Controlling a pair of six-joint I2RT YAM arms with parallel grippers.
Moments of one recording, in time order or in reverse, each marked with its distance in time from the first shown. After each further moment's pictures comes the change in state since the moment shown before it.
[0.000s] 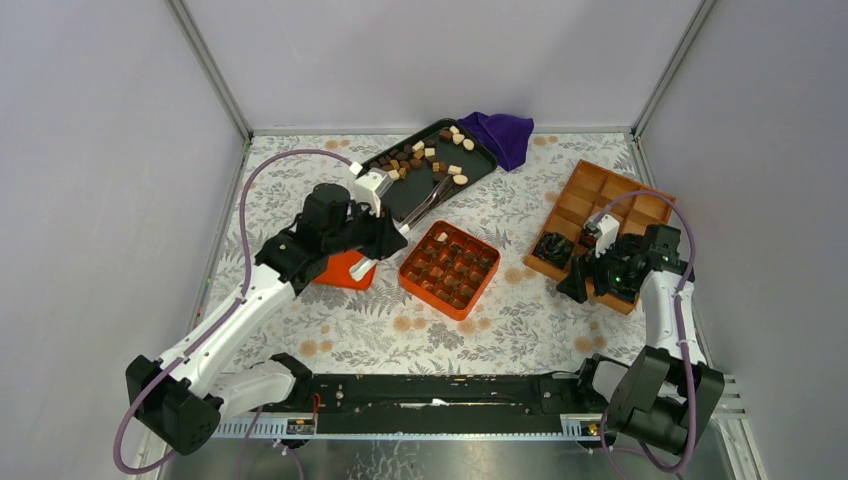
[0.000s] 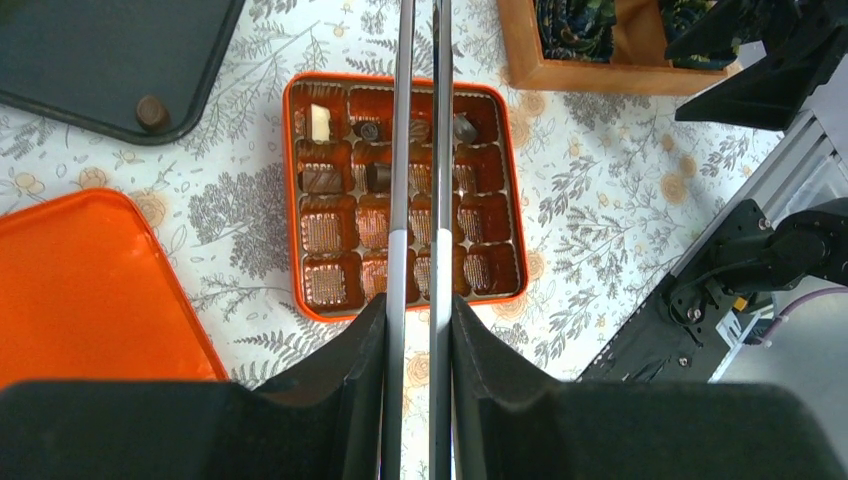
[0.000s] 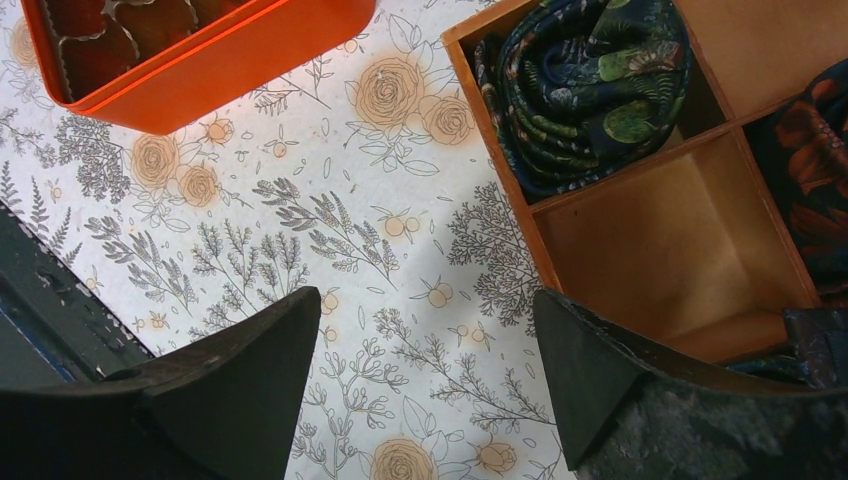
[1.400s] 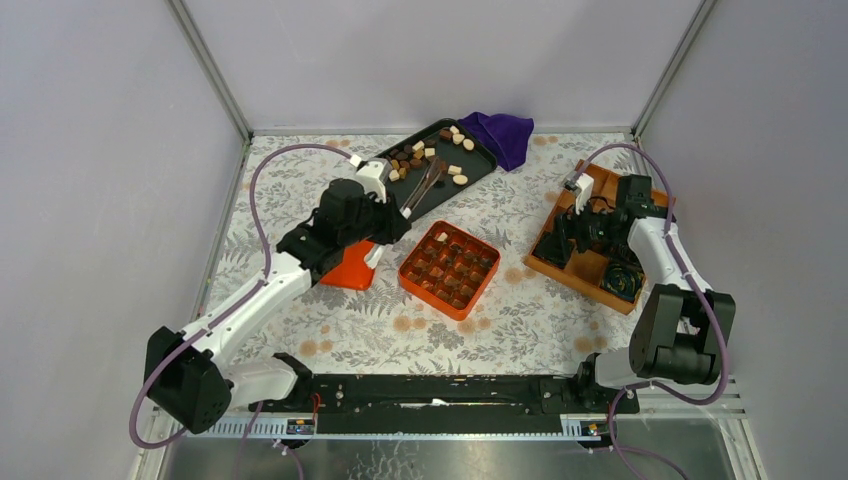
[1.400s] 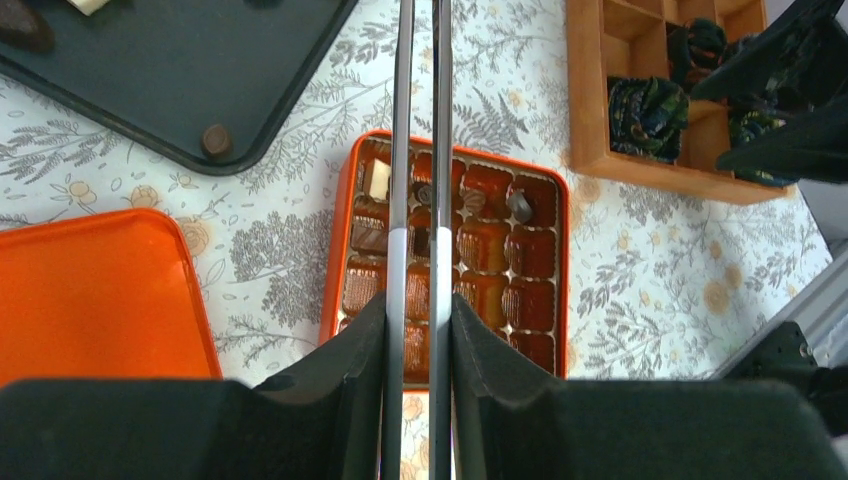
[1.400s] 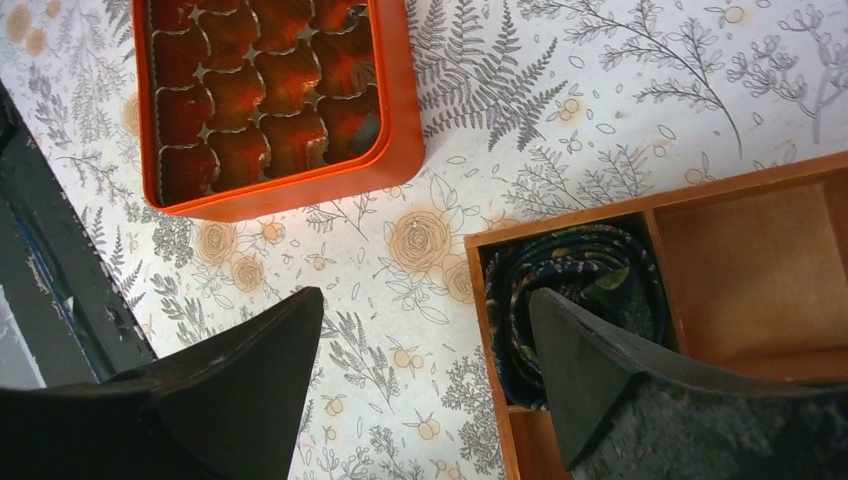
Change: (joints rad) left arm -0.006 0.115 -0.044 0.206 -0.183 -0.128; right arm 0.217 0.332 0.286 0.108 -0.095 0.118
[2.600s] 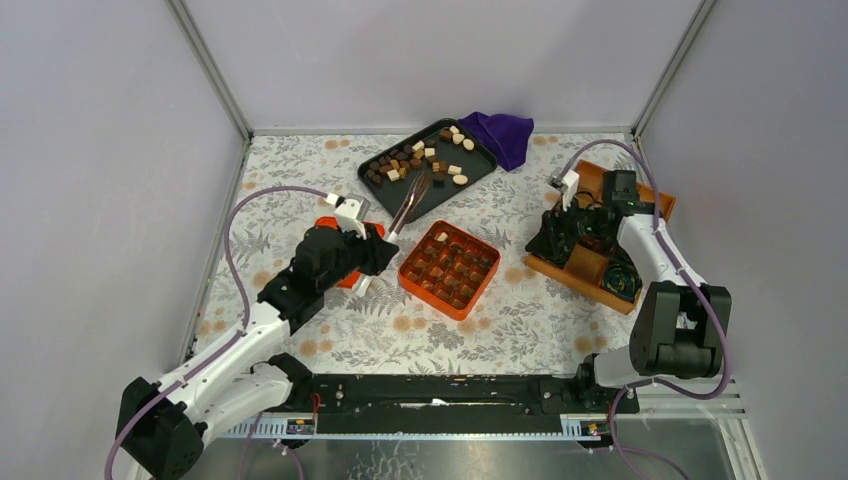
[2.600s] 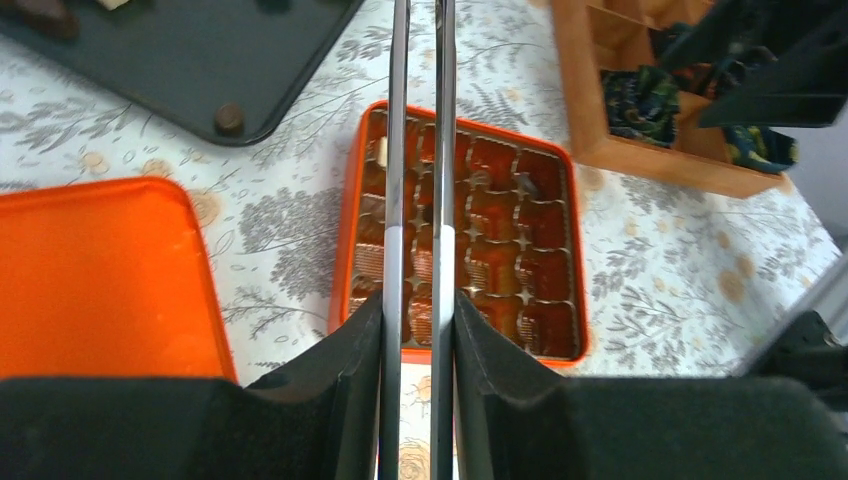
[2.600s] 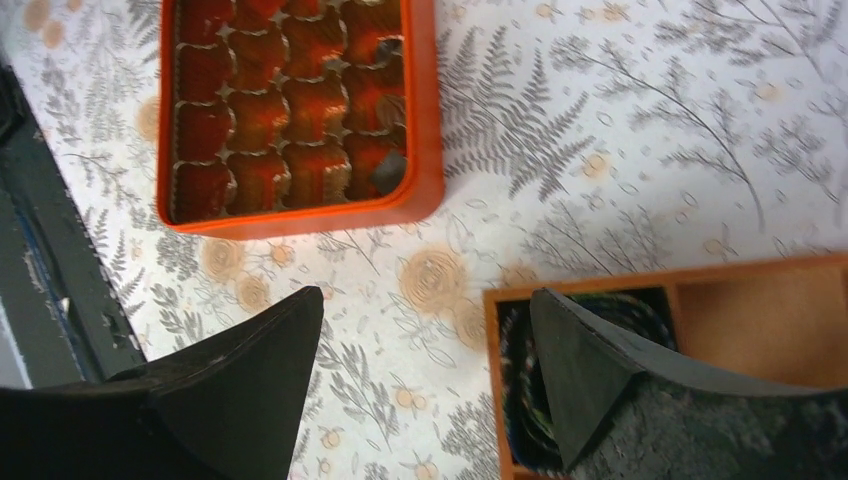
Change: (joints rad) left arm -0.034 -0.303 -0.328 0.175 -0.032 0.013; right arm 0.103 0.025 0.027 0.055 0.001 0.037
